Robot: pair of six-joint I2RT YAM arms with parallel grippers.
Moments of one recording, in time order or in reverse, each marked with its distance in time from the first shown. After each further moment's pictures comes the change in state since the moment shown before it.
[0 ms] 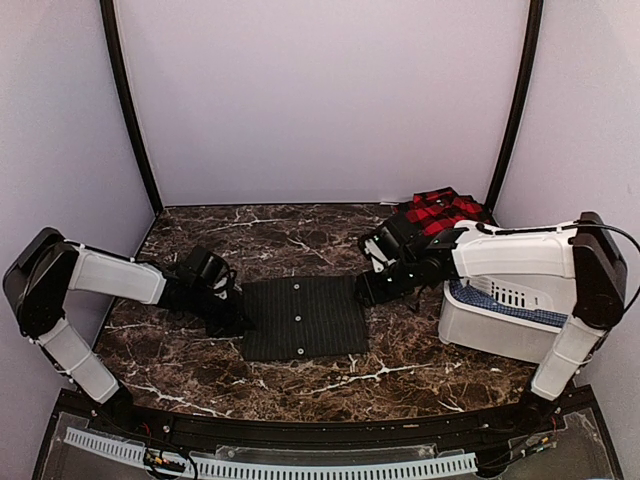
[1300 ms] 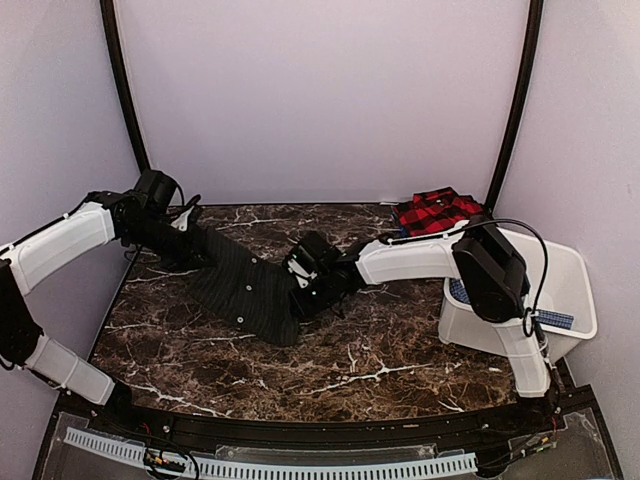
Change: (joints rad) left arm 0.244 -0.216 0.445 -0.676 -0.014 0.515; right arm 0.141 0.578 0.530 -0.014 -0.085 -0.072
